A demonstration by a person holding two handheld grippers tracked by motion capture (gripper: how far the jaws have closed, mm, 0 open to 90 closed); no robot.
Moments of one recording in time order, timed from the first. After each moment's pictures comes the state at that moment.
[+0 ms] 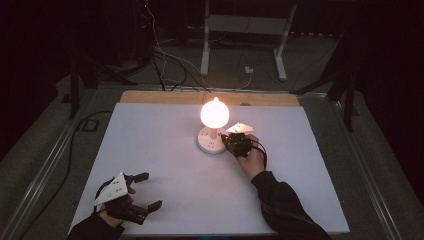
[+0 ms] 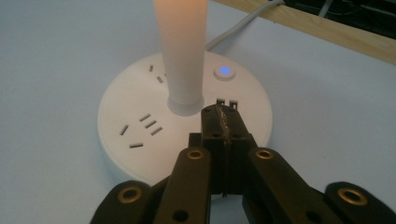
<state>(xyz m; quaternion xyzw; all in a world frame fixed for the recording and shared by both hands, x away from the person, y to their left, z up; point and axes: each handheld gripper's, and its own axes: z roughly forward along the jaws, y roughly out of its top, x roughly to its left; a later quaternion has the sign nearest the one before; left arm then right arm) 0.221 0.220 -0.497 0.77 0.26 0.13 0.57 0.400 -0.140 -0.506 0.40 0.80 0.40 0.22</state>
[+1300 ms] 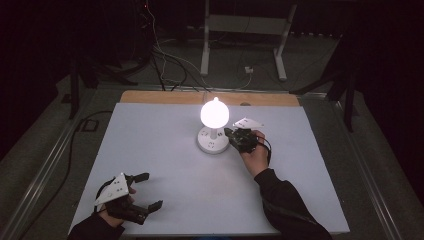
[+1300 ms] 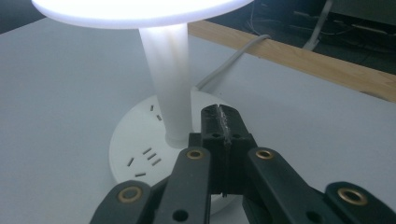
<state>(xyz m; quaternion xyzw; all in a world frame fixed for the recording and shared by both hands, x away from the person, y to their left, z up) 0.222 0.220 -0.498 0.77 0.26 0.13 0.57 0.397 -0.152 -0.479 0.41 0.77 0.44 0.23</state>
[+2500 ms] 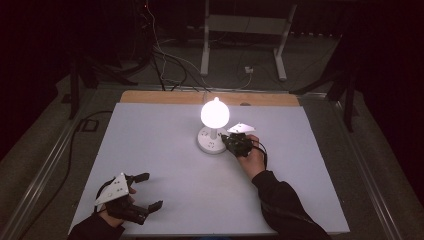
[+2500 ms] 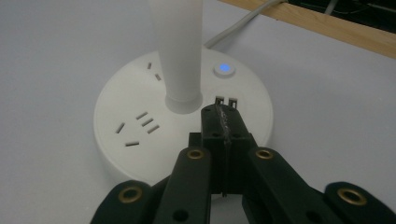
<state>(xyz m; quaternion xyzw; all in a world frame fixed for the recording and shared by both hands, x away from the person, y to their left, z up) 0.221 0.219 -0.498 0.77 0.26 0.13 0.57 0.402 -0.144 -0.509 0.40 0.80 0.40 0.21</state>
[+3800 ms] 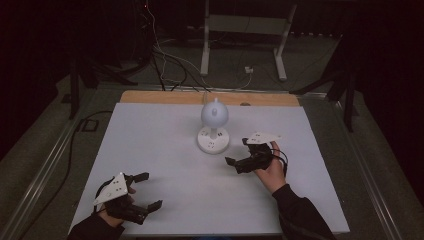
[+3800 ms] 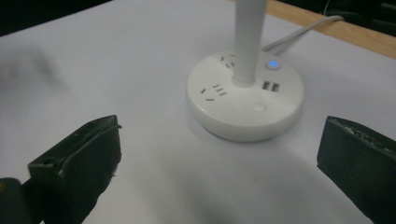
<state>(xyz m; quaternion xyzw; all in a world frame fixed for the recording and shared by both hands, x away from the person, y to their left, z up) 0.222 0.220 -0.497 0.77 0.26 0.12 0.57 0.350 -0.197 -0.475 0.32 0.82 0.47 0.13</state>
